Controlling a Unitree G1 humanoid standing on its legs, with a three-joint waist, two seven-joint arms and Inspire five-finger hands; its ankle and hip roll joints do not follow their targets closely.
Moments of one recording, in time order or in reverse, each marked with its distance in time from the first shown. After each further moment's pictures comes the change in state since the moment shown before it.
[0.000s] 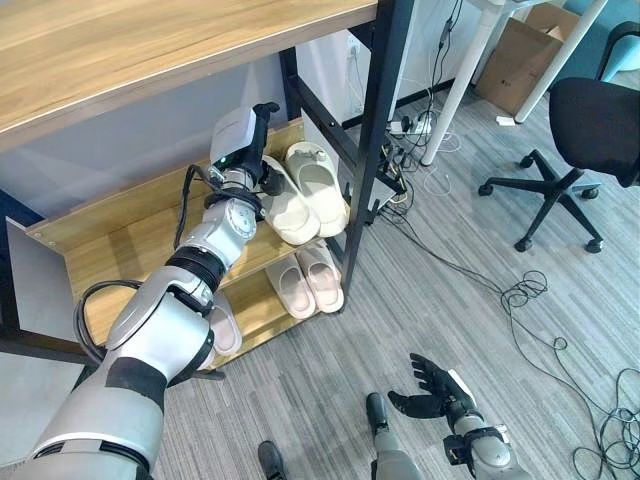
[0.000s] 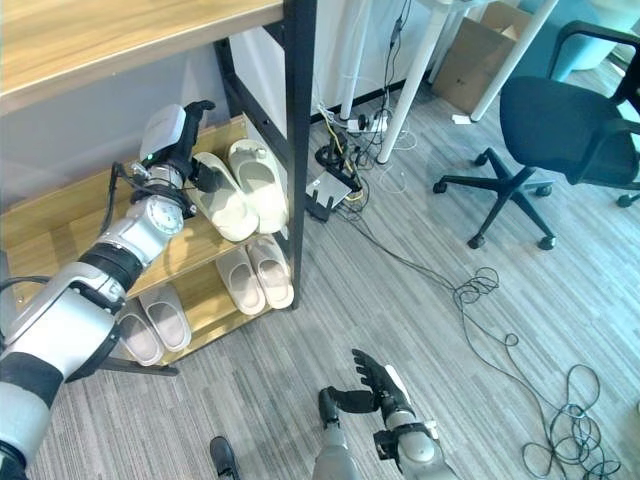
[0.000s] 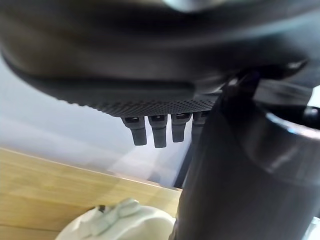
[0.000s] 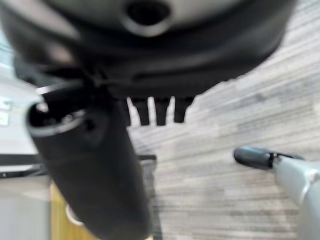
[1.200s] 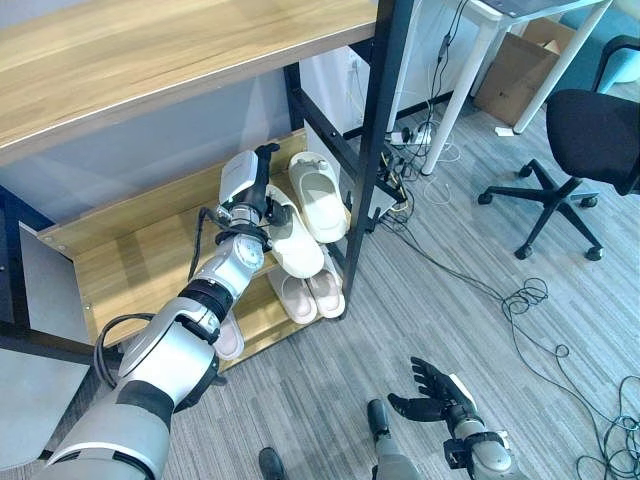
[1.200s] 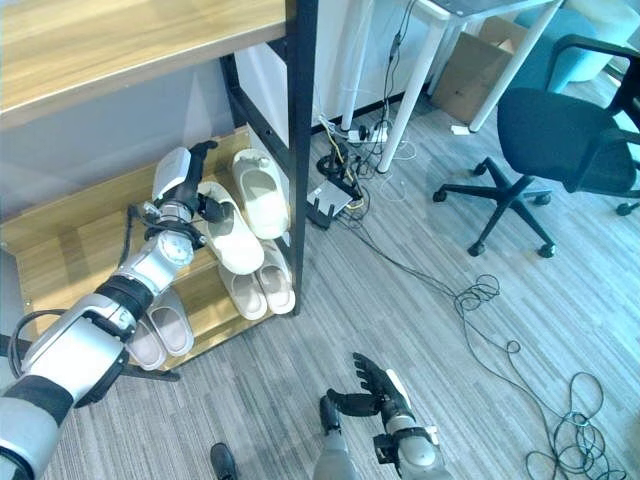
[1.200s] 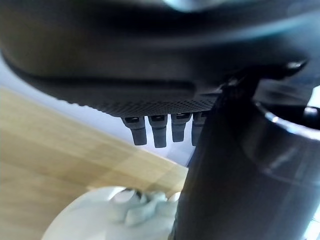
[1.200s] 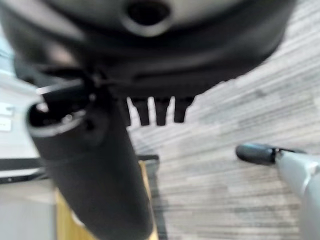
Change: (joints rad) left arm 0.137 -0.033 0.076 -0.065 0.023 0.021 0.055; right arm 0.011 0.017 -0.027 -0.011 0.005 0.028 0.009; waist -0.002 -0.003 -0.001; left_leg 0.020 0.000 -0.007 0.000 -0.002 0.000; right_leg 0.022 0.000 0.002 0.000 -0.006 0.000
